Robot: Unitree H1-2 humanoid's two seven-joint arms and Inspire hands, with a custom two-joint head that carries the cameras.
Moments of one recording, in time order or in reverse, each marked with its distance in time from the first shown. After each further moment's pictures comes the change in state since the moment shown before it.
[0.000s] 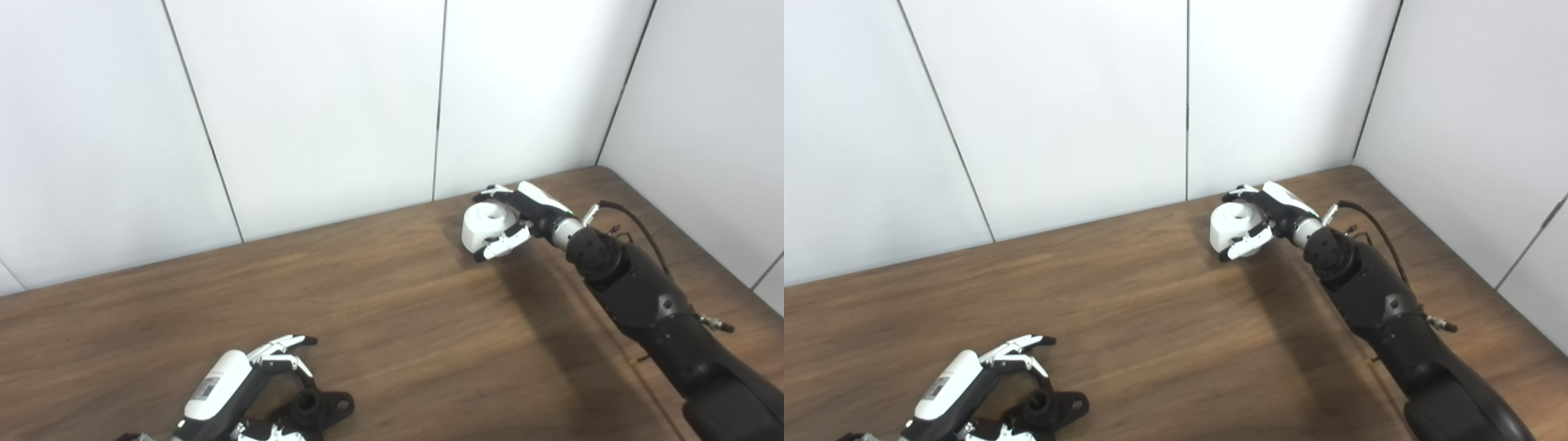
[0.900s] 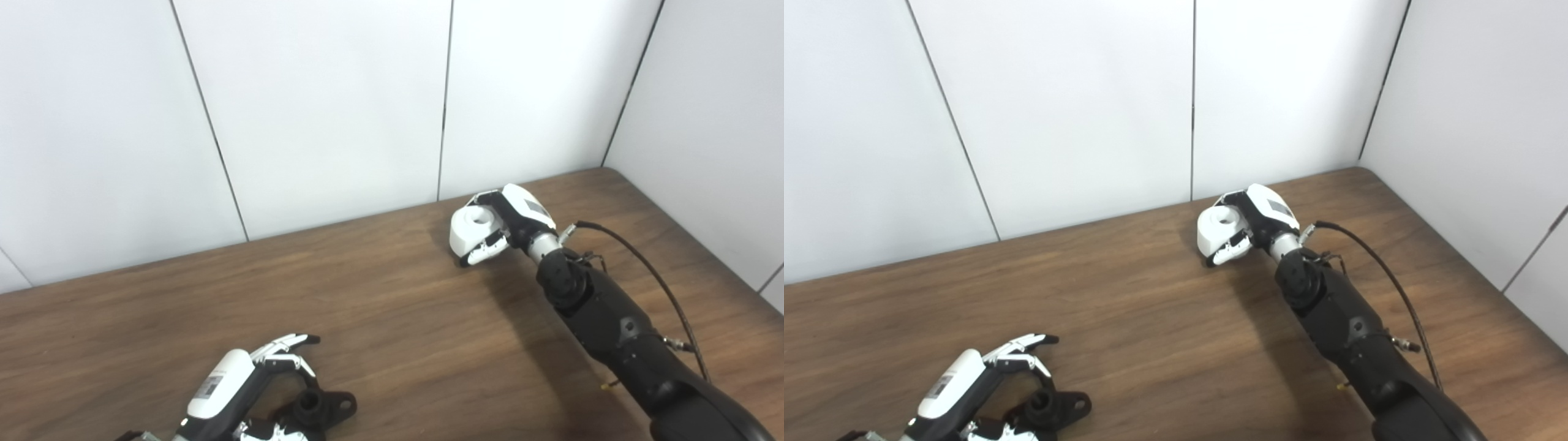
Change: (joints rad) left arm -0.006 -0.002 -0.006 0.006 -0.005 -0.002 -0.004; right arm 0.030 0.087 -0.003 0.014 -0.081 -0.082 -0.206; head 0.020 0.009
